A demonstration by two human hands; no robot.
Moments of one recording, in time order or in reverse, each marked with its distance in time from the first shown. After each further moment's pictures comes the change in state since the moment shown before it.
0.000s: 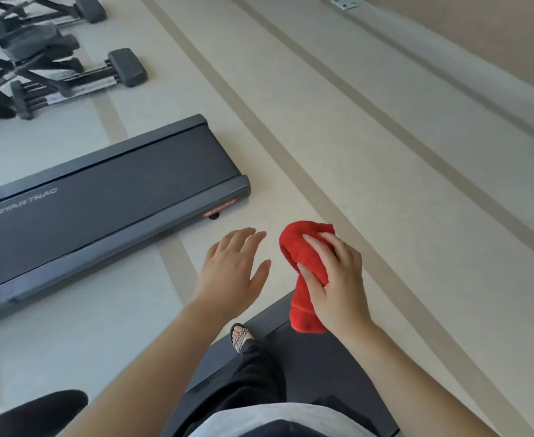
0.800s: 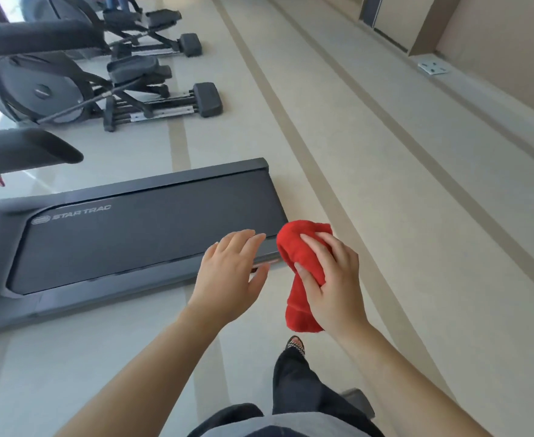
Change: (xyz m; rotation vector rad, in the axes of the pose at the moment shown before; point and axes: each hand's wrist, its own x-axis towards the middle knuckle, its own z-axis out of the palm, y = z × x) left_hand 0.216 -0.184 -0.054 0.021 0.244 -0.191; right_hand 0.305 -0.049 0.154 0.092 -0.058 -0.283
